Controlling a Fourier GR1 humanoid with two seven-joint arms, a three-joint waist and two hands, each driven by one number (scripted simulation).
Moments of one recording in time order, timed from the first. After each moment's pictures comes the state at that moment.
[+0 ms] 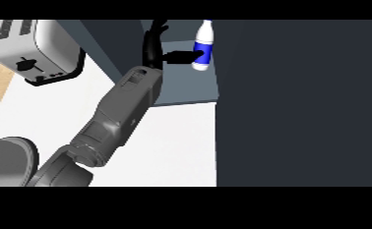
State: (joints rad) left arm -1.15 0.01 -0.17 -0.18 0.41 0.60 -0.48; right arm 0.75 -0.35 -0.43 -2.32 -0.87 0.59 -0.07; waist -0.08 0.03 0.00
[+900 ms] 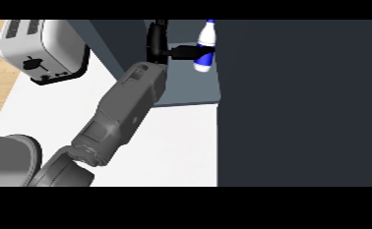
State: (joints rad) left arm -1.15 0.00 -0.16 -0.28 0.48 0.46 -0.64; right arm 0.72 -0.34 -0.44 -2.33 -0.88 0.58 -0.04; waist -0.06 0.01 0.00
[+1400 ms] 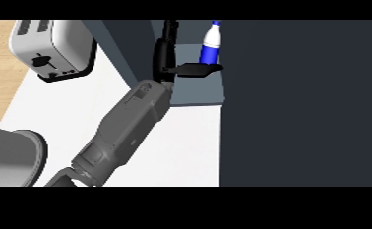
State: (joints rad) left arm -0.95 0.00 -0.37 -0.58 0.63 0.49 -0.60; right arm 0.72 -0.32 -0.47 -2.33 -0.88 0.57 -0.02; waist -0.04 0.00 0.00
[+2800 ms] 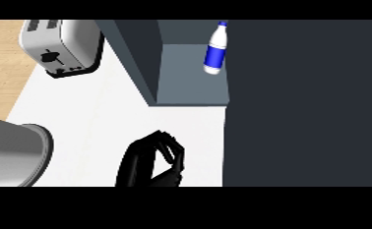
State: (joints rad) left arm -0.11 0.27 -0.80 -1.59 0.58 0.55 -0.56; right arm 0.74 -0.34 -0.43 -2.34 -0.90 0.66 0.05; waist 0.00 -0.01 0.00
